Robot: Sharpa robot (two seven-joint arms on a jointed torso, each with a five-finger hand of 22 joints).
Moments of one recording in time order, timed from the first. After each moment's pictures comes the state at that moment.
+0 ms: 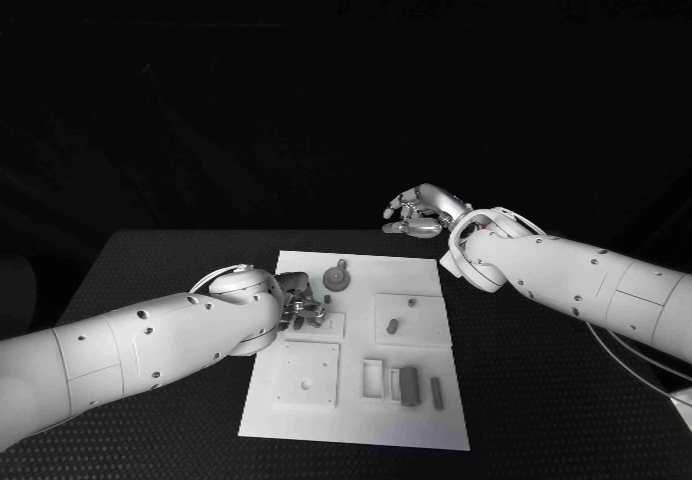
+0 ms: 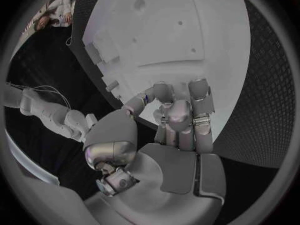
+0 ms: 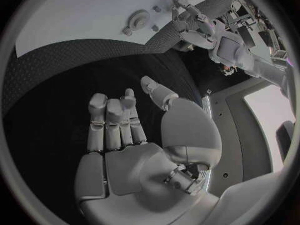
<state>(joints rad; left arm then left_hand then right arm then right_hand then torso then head) 1.32 -0.51 -0.18 1.29 -1.21 -0.04 -0.47 0.76 0.06 0.65 -0.29 0.44 1.03 0.09 0.42 0.64 1.43 -0.09 0.70 0.76 1.39 -0.15 1.28 0.81 0.01 1.37 -0.24 0.53 1.31 1.29 -0.65 0.00 1.11 -1.11 -0.41 0.11 1.02 -0.16 0.64 -0.22 0.09 0.91 0.12 0.30 0.53 1.02 0.02 1.06 1.07 1.15 -0.08 1.32 1.00 0.22 1.02 -0.03 1.18 1.30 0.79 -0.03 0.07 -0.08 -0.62</state>
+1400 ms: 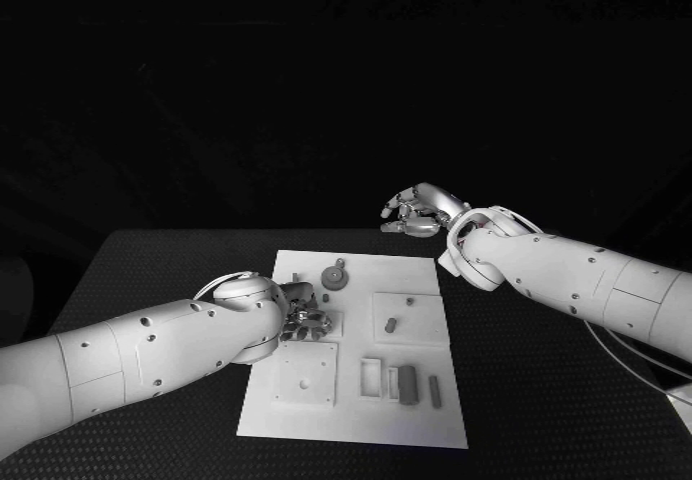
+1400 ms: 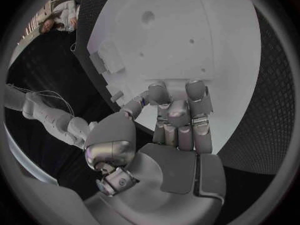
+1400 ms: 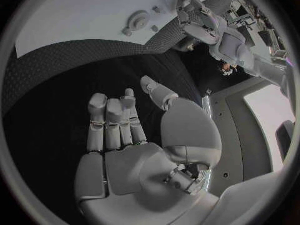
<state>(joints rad) 1.30 -0.51 -0.19 1.30 -1.21 0.00 -0.46 0.71 0.04 0.59 -0.26 0.36 1.17 0.01 0.41 0.64 1.43 -0.10 0.72 0.74 1.32 -0.20 1.33 0.74 0.01 1.38 -0.25 0.54 1.31 1.29 -0.65 0.00 1.12 -1.11 -0.41 0.11 1.02 -0.16 0.64 -0.22 0.09 0.91 0.12 0.30 0.53 1.02 0.02 1.06 1.06 1.14 -0.08 1.32 1.00 0.22 1.01 -0.02 1.18 1.30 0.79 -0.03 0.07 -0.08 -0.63</state>
